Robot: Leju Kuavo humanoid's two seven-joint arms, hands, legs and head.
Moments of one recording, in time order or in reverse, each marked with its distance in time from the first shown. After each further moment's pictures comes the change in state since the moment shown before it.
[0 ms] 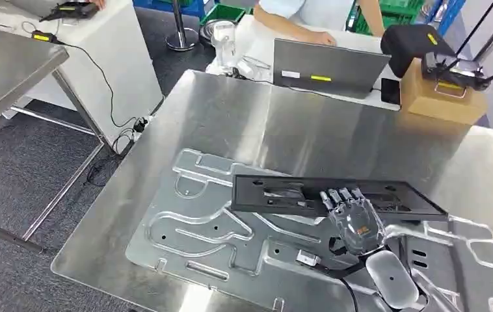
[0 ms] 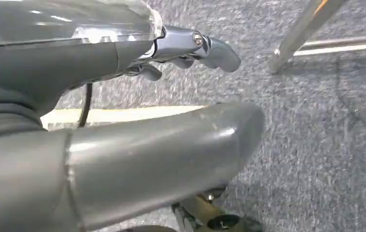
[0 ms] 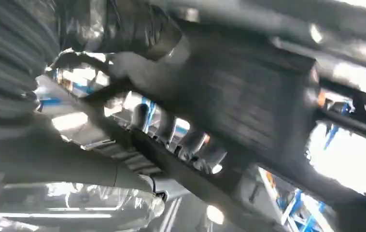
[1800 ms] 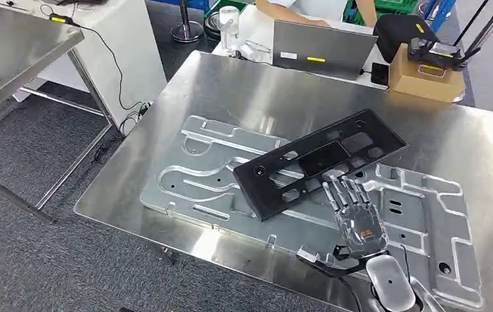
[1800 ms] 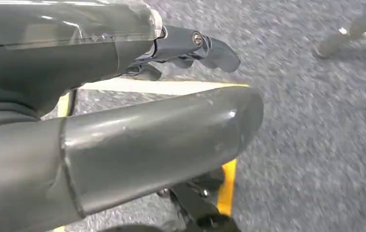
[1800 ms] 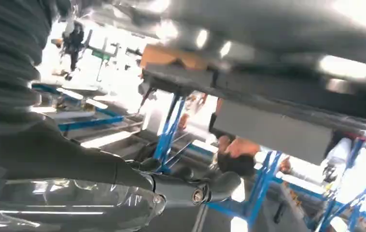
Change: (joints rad) left arm -0.009 0.002 0.033 0.001 0.031 -0.070 -0.014; right arm 0.070 0.088 -0.120 0.045 0.000 -0.001 -0.016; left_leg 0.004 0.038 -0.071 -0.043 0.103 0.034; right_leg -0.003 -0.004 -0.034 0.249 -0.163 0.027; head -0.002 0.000
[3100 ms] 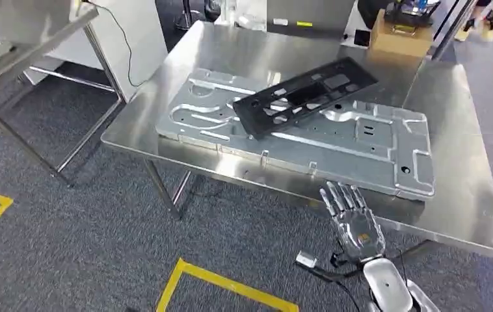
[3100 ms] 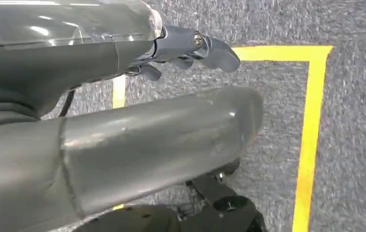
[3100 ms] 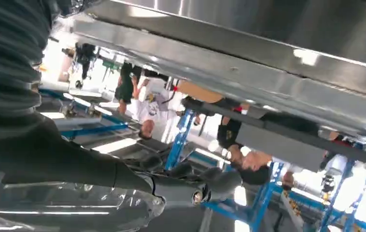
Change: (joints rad) left arm 0.002 -0.008 0.005 0.000 -0.003 0.000 0.003; right arm 0.009 0.005 0.014 0.013 0.000 0.001 0.009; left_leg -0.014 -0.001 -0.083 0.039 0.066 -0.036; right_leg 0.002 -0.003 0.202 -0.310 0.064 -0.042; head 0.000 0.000
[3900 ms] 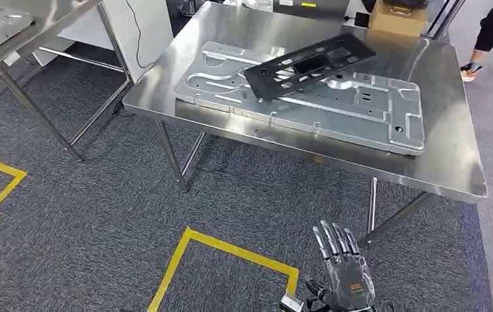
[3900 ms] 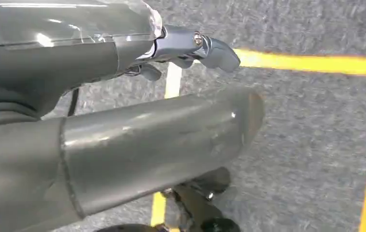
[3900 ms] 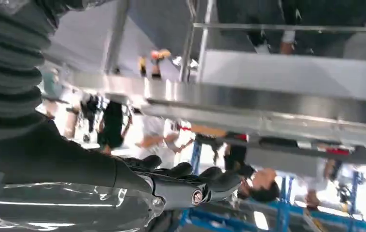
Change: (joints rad) left arm 0.001 -0.007 0.020 0.000 0.021 0.021 0.007; right arm 0.287 0.159 -0.099 -0.024 -0.009 -0.226 -0.031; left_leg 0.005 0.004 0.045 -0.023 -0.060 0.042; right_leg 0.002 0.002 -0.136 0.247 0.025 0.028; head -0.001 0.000
